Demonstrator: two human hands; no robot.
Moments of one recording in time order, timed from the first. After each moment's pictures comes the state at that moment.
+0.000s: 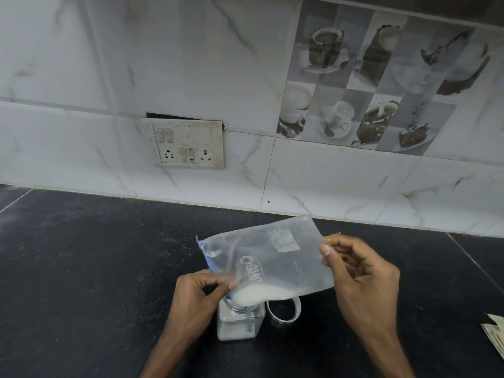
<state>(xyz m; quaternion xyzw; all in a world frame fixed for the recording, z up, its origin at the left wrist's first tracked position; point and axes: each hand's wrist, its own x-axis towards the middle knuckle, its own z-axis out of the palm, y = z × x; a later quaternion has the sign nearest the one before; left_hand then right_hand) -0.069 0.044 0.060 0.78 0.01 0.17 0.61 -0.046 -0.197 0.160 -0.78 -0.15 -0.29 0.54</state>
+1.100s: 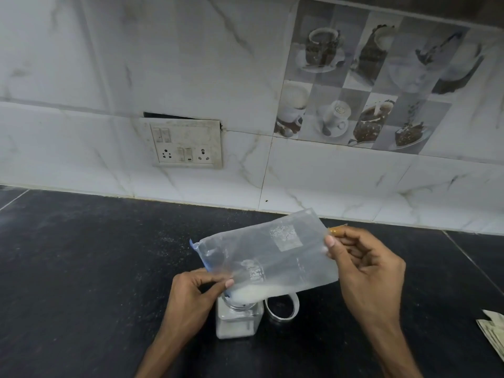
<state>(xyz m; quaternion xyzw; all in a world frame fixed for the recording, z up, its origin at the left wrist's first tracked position) -0.070 0.046 0.062 0.77 0.02 0.17 0.61 -0.045 -0.196 0.163 -0.77 -0.13 -0.29 0.55</state>
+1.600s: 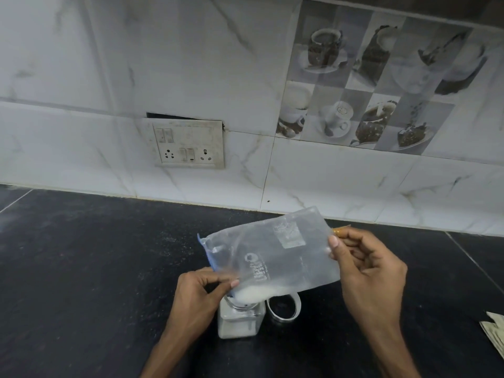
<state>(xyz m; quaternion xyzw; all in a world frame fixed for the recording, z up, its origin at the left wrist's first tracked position) -0.070 0.044 0.062 0.78 0.02 0.17 0.61 -0.046 -0.197 0.166 -0.76 -0.13 -0.30 0.56</state>
